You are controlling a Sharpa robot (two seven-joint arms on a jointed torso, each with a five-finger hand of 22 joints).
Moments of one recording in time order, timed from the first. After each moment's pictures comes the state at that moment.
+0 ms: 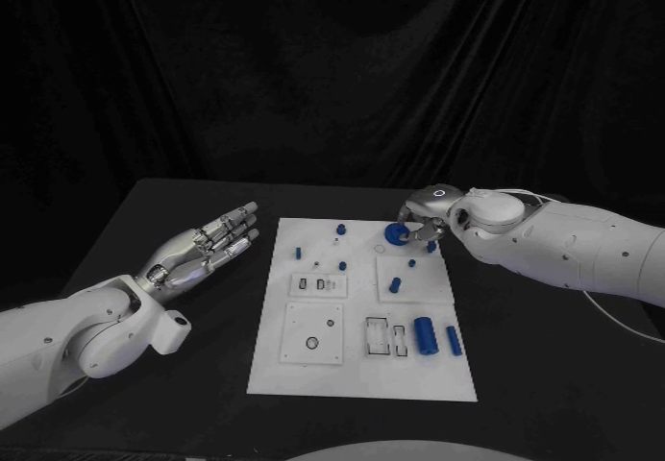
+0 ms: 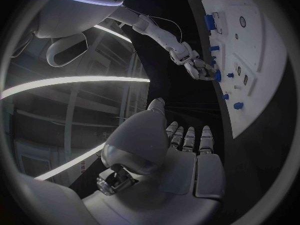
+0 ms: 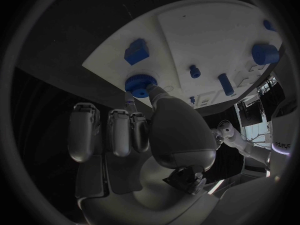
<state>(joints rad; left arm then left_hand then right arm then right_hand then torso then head) 1.18 -1.01 -0.21 1.52 -0.41 0.05 0.68 1.42 0.29 -0.21 0.28 0.49 0.14 -0.01 0.02 0.02 0.00 -0.05 0.01 0.00 0.00 0.00 0.00 0.00 0.17 0.00 0.10 0.01 0.00 1.27 -0.68 -0.20 1.07 -1.76 -0.24 -0.01 1.25 -0.06 0.13 0.15 0.28 0.90 0.05 0.15 0.18 1.47 -0.04 1.57 1.31 1.47 -0.10 1.50 1.31 0.05 1.46 0.01 1.41 1.31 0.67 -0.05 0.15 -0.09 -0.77</state>
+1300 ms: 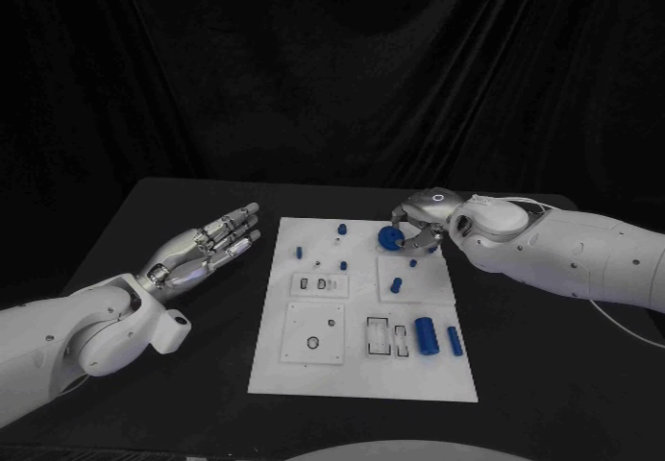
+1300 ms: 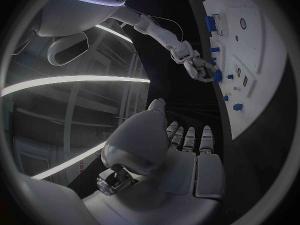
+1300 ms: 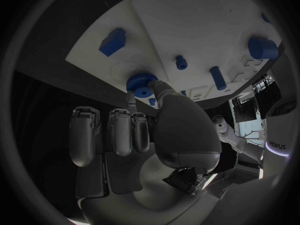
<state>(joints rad) 1.18 -1.01 -0.21 1.51 -0.41 0.07 0.68 1.43 0.29 -0.20 0.29 0.50 0.13 -0.01 0.02 0.02 0.00 -0.04 0.01 0.00 0.00 0.02 0.00 0.00 0.17 0.00 0.11 0.01 0.00 1.26 -0.72 -0.21 1.15 -1.74 -0.31 0.00 1.18 -0.11 0.19 0.16 0.63 0.77 0.02 0.46 0.41 1.47 -0.06 1.57 1.31 1.47 -0.12 1.48 1.31 0.04 1.47 -0.01 1.48 1.31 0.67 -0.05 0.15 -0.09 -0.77</state>
